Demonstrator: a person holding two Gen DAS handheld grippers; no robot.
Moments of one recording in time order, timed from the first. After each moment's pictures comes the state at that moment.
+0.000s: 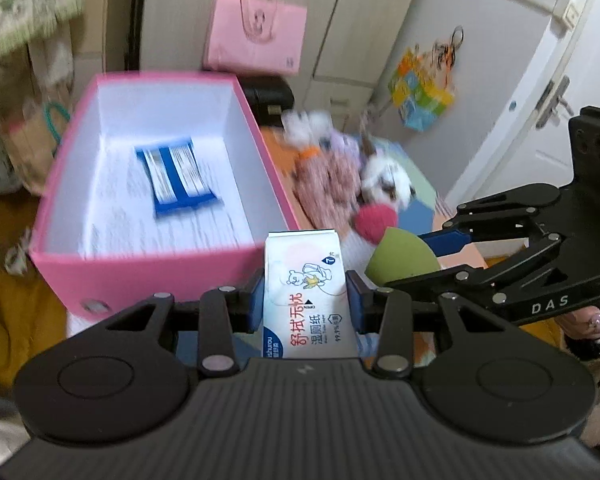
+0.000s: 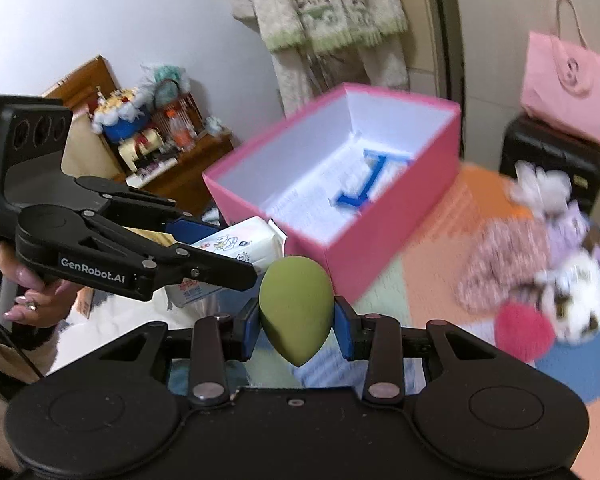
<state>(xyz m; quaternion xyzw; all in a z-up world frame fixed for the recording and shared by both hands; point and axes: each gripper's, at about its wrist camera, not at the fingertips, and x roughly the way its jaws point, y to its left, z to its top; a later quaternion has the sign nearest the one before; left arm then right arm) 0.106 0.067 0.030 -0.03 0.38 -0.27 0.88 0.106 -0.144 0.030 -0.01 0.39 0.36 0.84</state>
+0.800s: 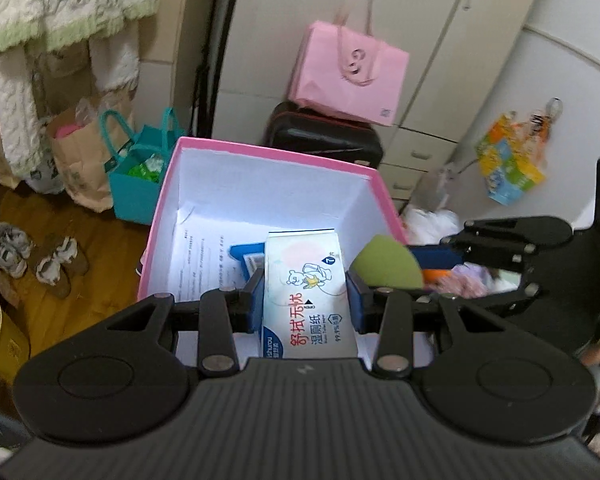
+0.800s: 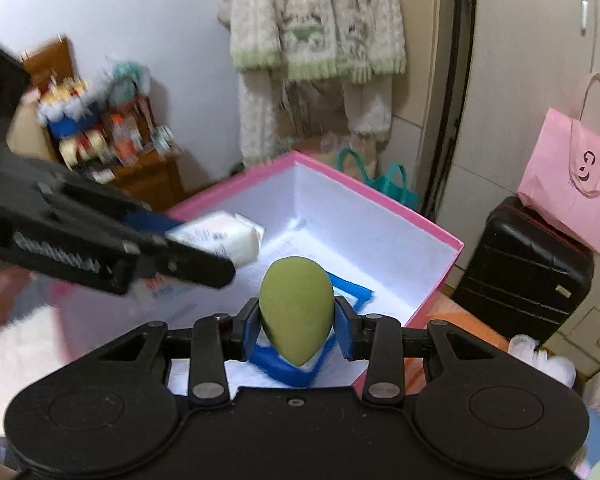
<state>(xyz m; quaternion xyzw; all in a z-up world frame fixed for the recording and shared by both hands) 0.283 0.111 0.017 -0.09 0.39 -0.17 0.90 0.282 -0.064 0.018 -0.12 0.35 0.32 0.87</state>
